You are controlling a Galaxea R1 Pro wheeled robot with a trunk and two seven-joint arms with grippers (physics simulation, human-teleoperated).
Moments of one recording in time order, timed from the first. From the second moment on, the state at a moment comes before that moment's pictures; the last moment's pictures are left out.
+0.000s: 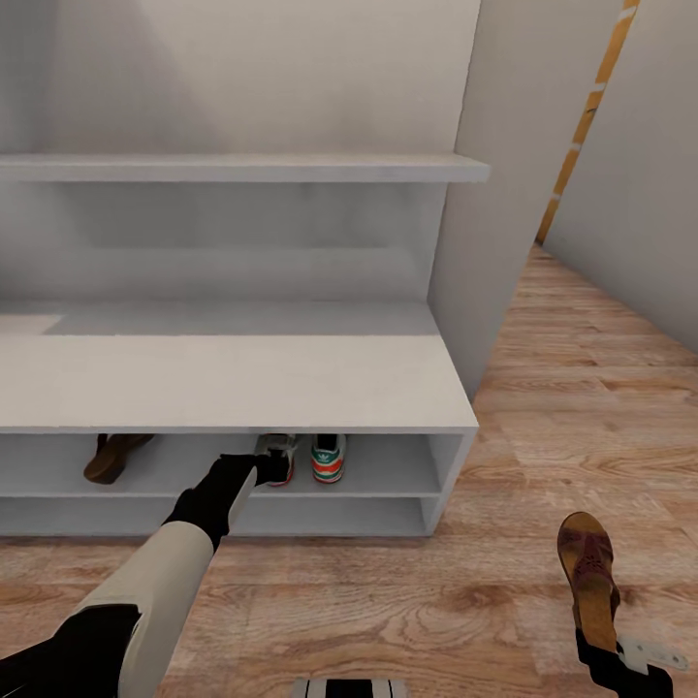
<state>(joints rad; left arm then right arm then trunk) -0.89 -0.09 0.07 -0.55 -0.14 0.50 -0.10 -0.40 -0.29 -0.40 -0.18 0.06 -0.44 0.04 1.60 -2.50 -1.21</state>
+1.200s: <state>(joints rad) -0.89 -0.09 0.07 -0.55 -0.14 0.49 -0.09 -0.40 -0.29 -0.40 -0.18 0.06 -0.44 0.04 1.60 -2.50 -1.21</state>
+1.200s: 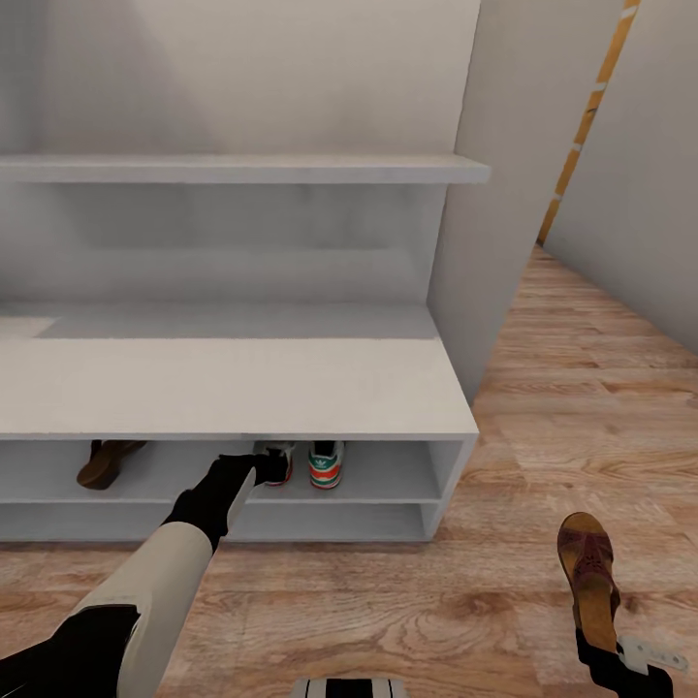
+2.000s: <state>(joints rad) -0.89 -0.09 0.07 -0.51 -0.14 0.49 -0.10 -0.40 -0.29 -0.40 -0.18 0.06 -0.44 0.04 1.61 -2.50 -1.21</state>
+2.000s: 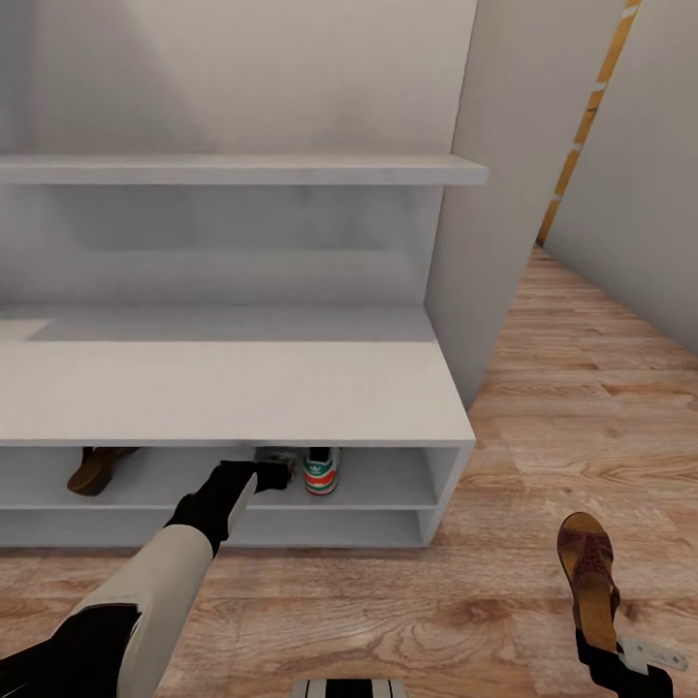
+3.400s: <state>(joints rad) -0.60 0.05 0.10 -0.51 -0.08 0.23 -0.17 -0.40 -0.29 -0.40 -0.18 0.06 -0.44 0.04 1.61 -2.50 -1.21</state>
